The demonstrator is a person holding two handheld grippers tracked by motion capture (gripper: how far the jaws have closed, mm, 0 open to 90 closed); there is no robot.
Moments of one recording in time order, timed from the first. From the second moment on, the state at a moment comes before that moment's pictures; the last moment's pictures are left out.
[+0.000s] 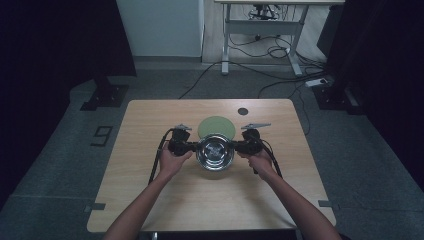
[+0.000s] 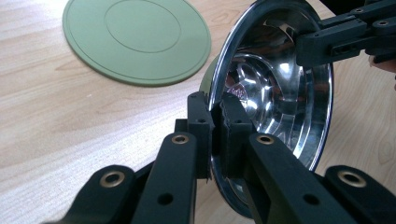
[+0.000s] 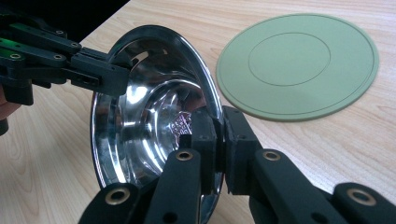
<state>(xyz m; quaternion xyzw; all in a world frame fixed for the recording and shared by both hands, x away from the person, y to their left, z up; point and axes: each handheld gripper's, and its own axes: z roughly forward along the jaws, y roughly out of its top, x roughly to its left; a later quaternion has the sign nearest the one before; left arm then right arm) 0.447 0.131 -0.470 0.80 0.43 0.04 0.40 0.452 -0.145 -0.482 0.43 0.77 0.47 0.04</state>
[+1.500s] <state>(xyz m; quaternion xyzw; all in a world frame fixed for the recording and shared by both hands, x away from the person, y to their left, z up) 0.477 0.134 -0.469 0.80 0.44 0.03 0.40 0.486 -0.141 -0.478 0.43 0.77 0.47 0.04</state>
